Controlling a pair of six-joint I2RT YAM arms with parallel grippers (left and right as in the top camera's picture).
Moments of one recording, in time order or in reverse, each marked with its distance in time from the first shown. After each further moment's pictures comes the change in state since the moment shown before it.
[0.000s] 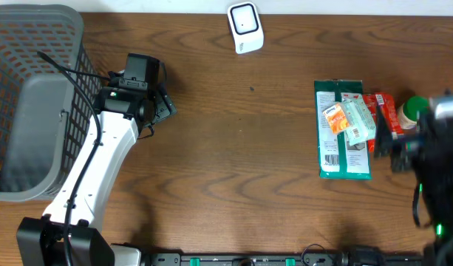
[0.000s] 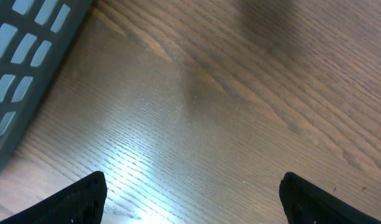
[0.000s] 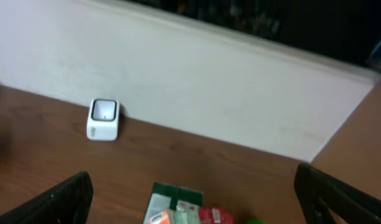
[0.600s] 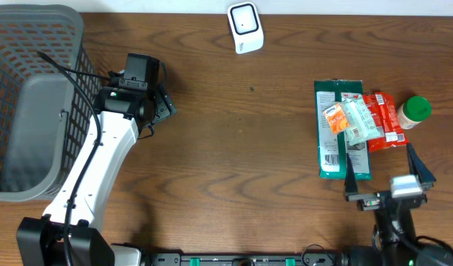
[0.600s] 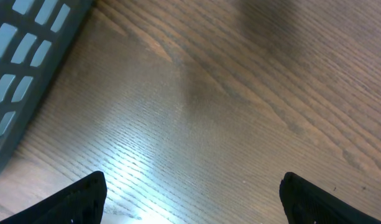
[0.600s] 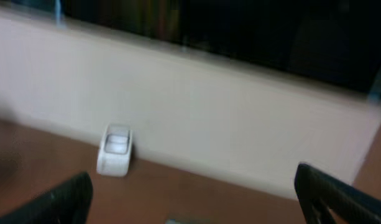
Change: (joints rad) left arm 0.000 0.000 0.000 0.000 0.000 0.000; right arm 0.035 -0.633 -0.753 0.481 -0.057 0.057
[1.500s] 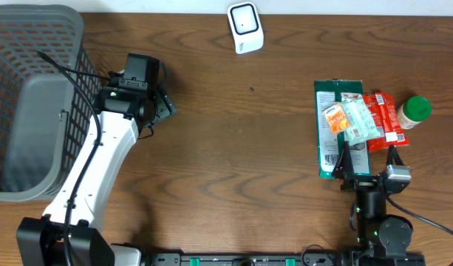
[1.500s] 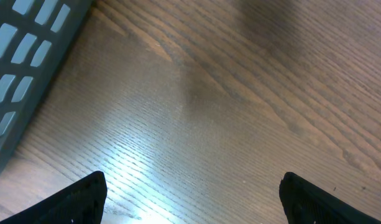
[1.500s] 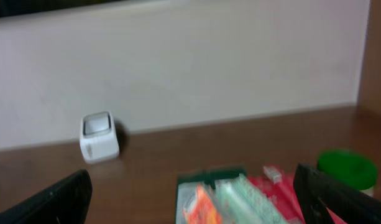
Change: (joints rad) left arm 0.000 0.000 0.000 0.000 0.000 0.000; right arm 0.006 -0.031 -0.440 0.307 0.201 0.341
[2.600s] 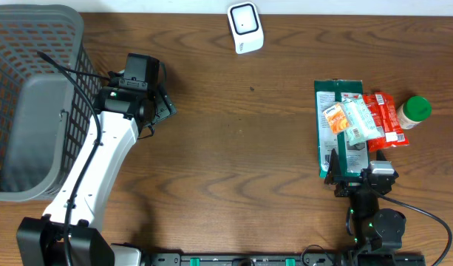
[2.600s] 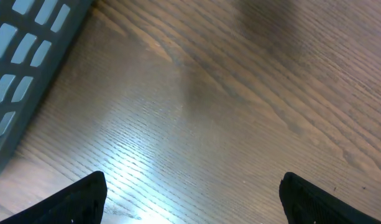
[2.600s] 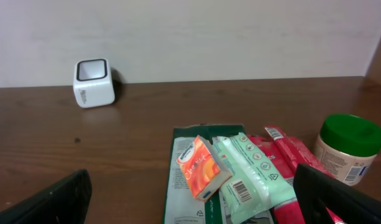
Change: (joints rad) left arm 0.000 0.000 0.000 0.000 0.000 0.000; right arm 0.024 0.001 -0.001 -0.172 -0.017 -0.099
